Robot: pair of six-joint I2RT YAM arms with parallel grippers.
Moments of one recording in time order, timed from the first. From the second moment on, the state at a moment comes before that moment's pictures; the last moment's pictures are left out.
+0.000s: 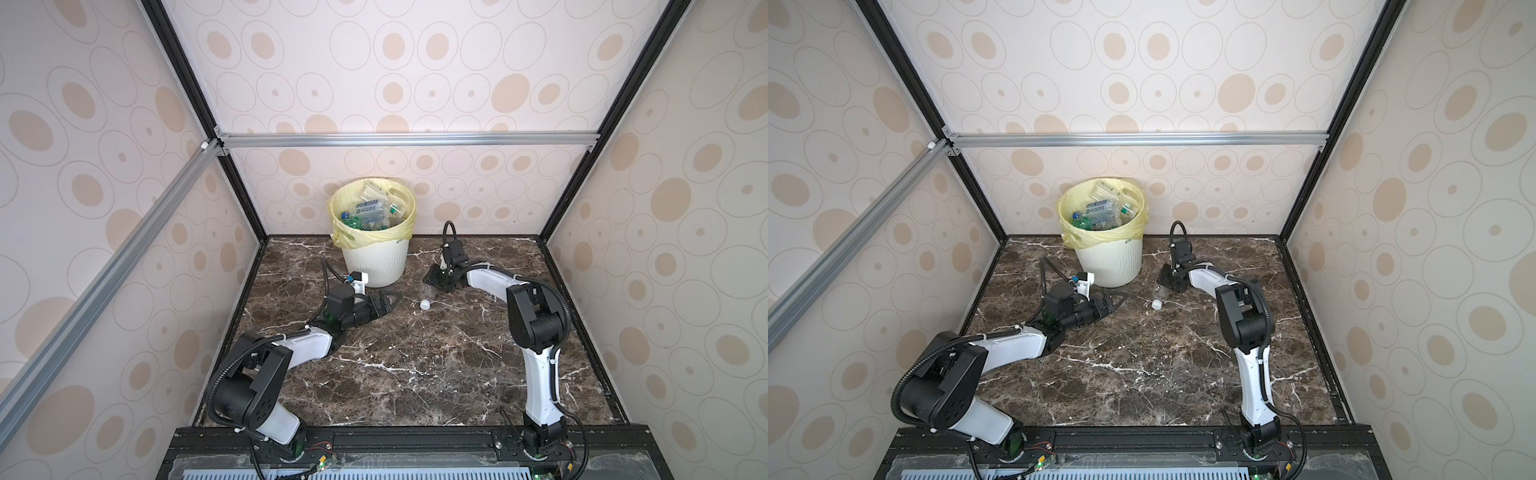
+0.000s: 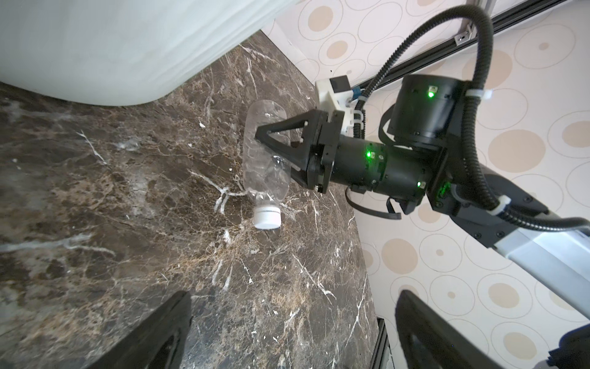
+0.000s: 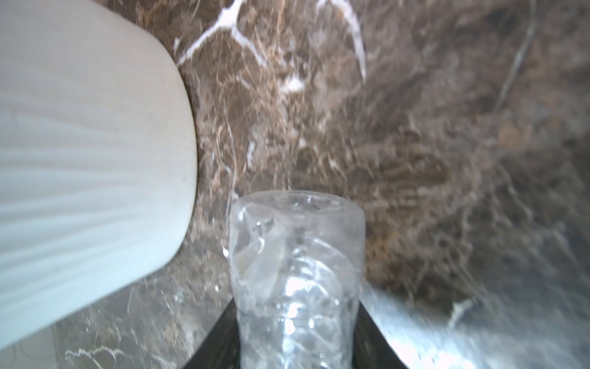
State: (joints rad) left arm -0.43 1.54 0.64 0.54 0.46 -0.93; right arm 0.36 2.14 1.55 -0.38 -0.22 0.71
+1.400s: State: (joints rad) left arm -0.59 1.76 0.88 0.51 0.52 -0.86; right arm 0.44 1.82 1.40 -0.34 -0.30 0.75
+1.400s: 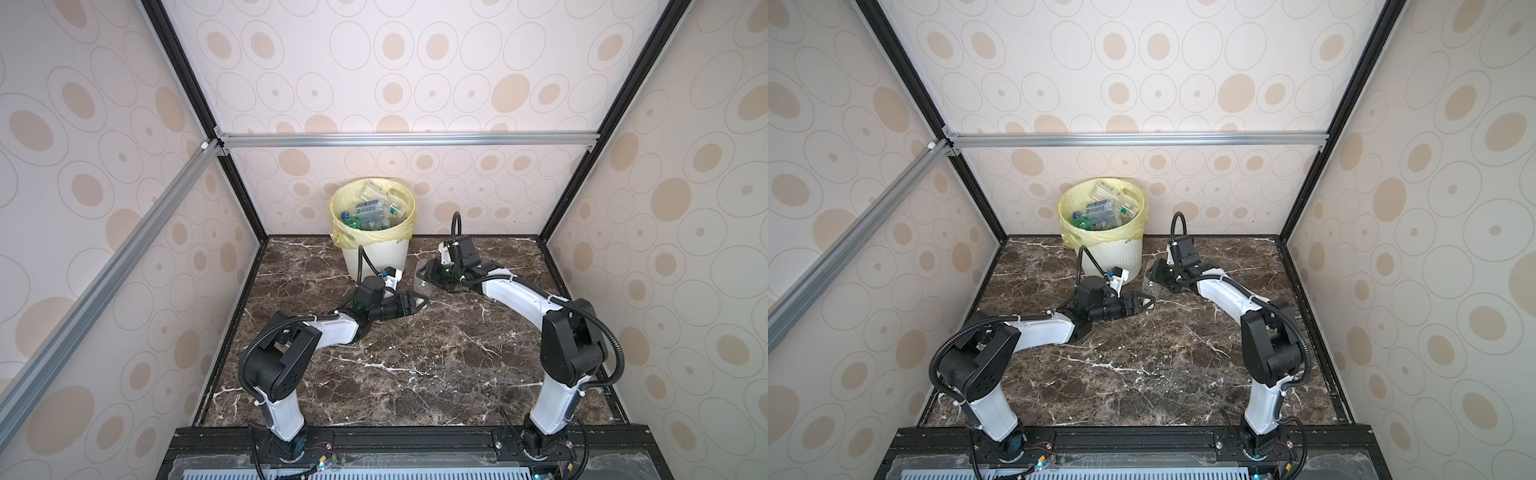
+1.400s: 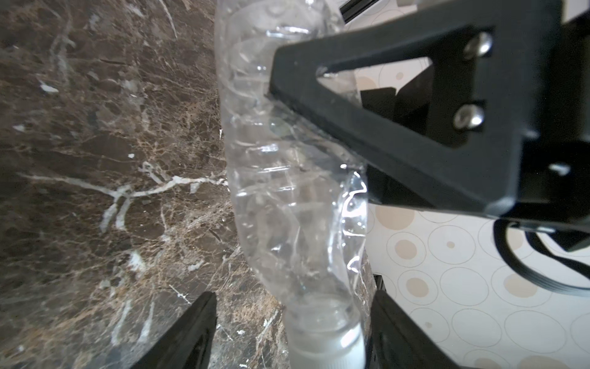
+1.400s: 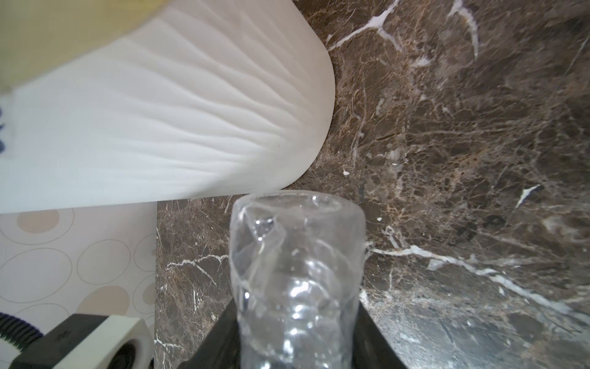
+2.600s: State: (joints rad) left arm -0.61 1.78 0.96 0.35 0.47 -0.80; right arm 0.45 1.81 1.41 -0.35 -0.26 0.73
